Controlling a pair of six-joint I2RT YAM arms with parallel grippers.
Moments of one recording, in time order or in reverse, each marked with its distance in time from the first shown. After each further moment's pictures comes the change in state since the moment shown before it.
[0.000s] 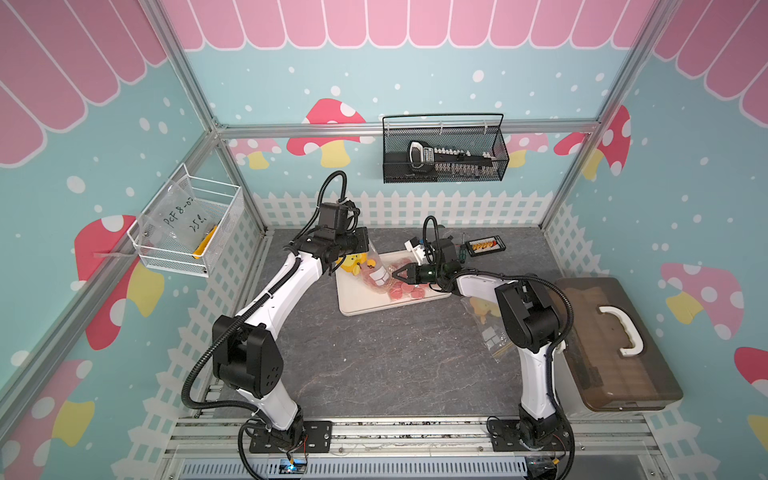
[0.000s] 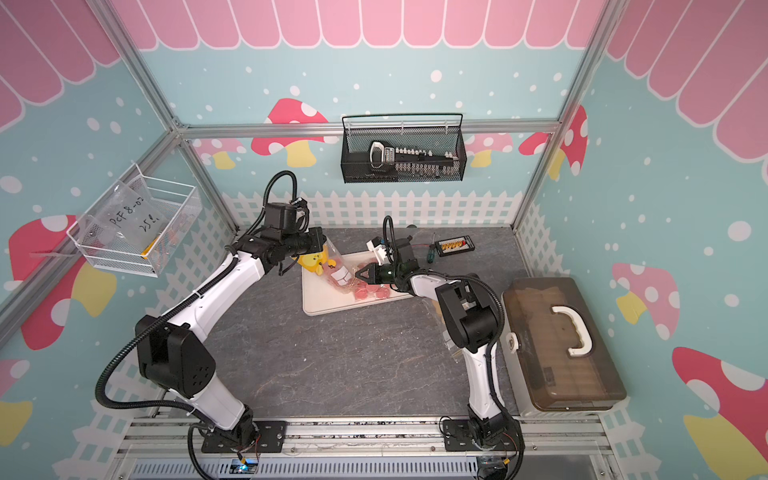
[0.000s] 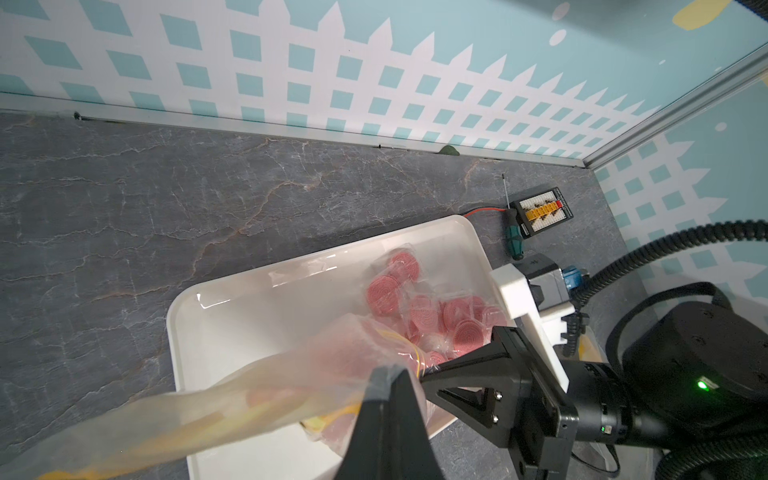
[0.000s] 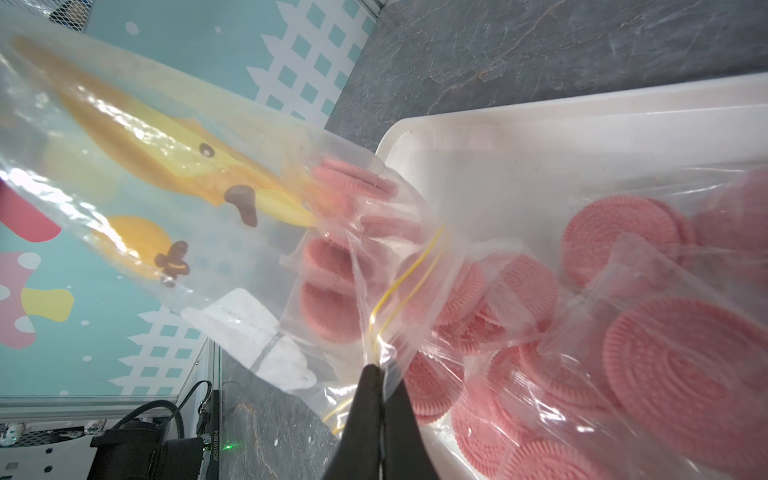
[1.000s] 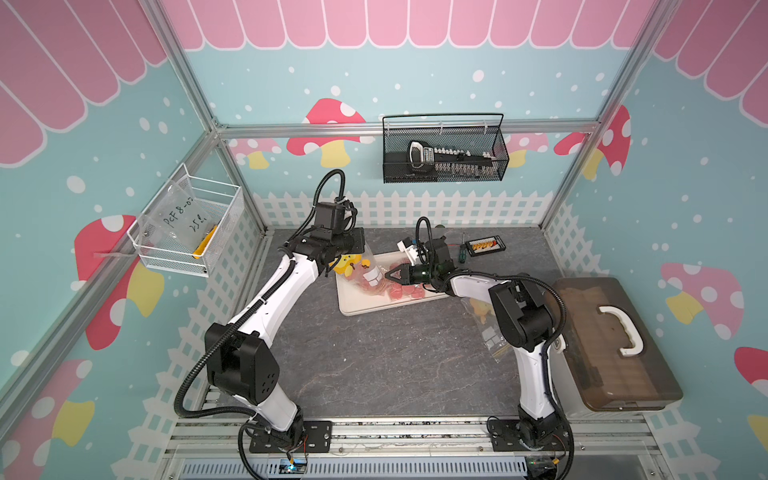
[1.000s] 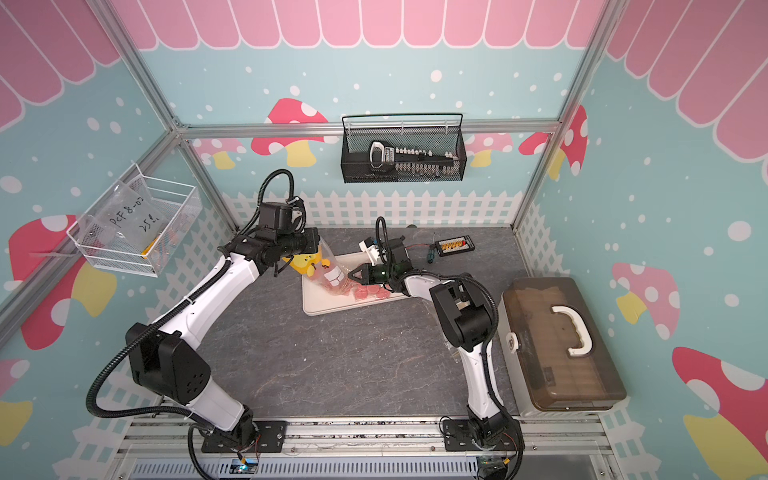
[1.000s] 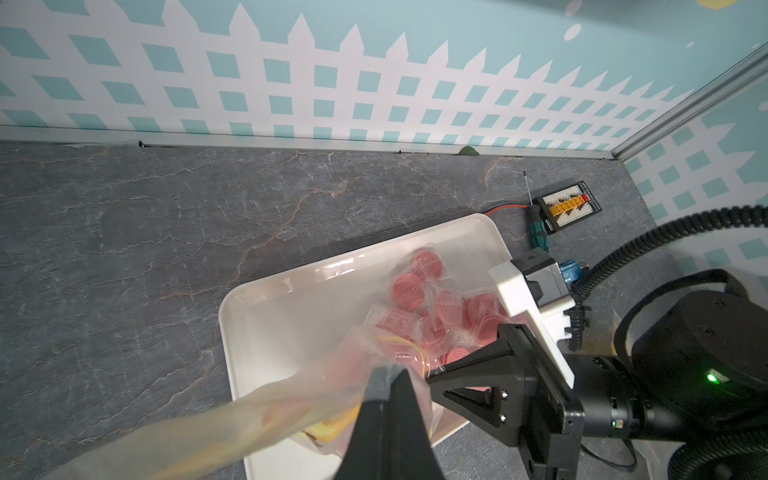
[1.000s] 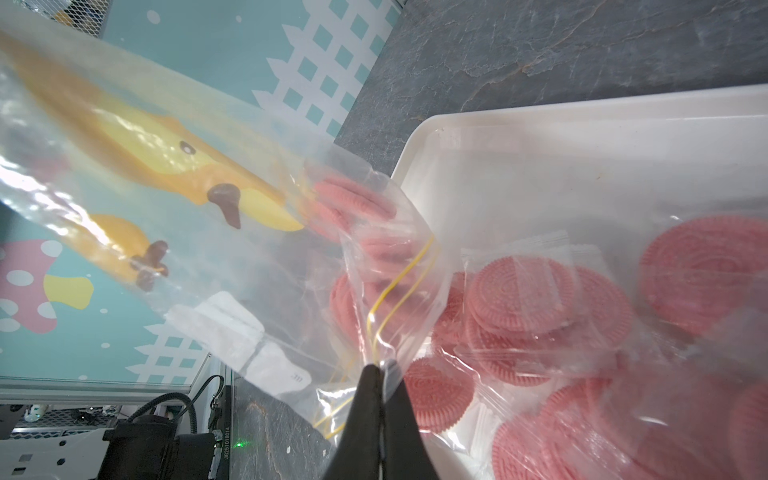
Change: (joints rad) left arm 0.000 -0.046 0.000 -0.052 -0.068 0.078; right arm 0.034 0.039 0.039 0.032 -0.019 0.027
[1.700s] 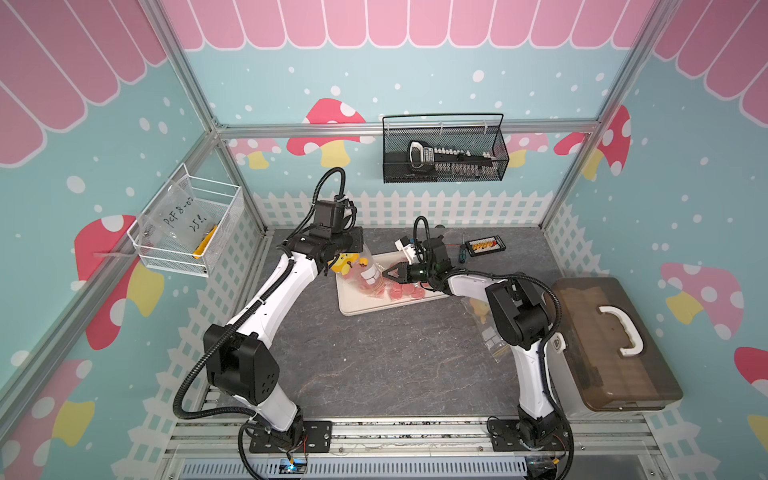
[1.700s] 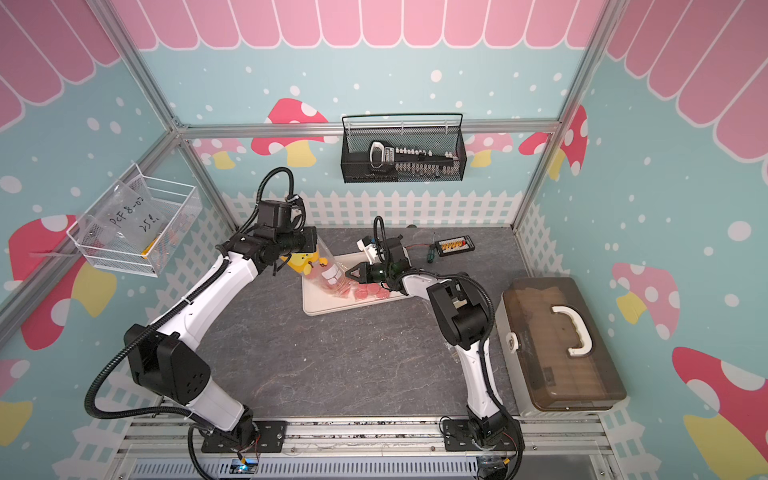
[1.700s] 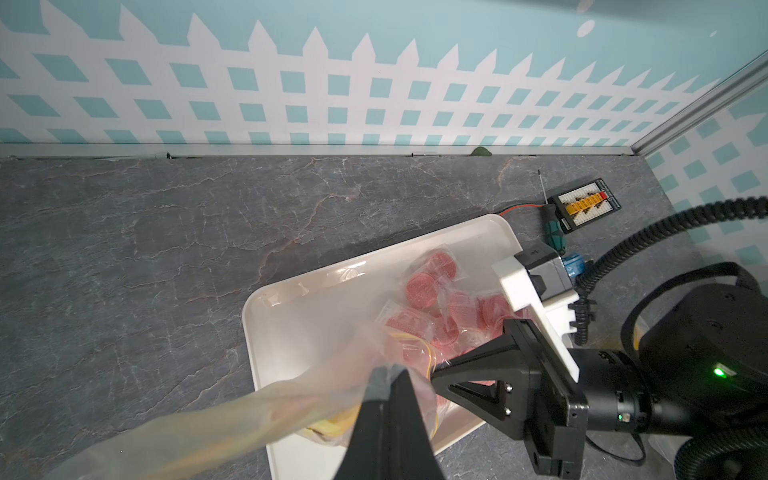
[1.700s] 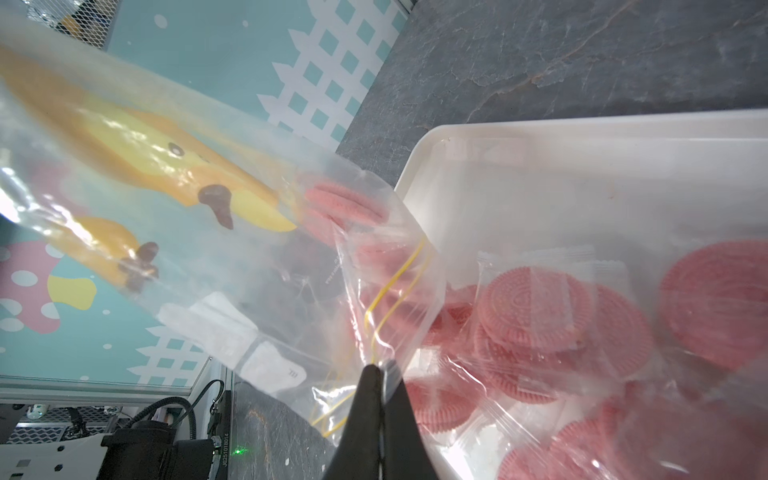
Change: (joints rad) left arm -0.006 -0.001 0.034 -0.029 -0.039 0.030; right arm 0.007 0.027 0.037 0.031 -0.004 0.016
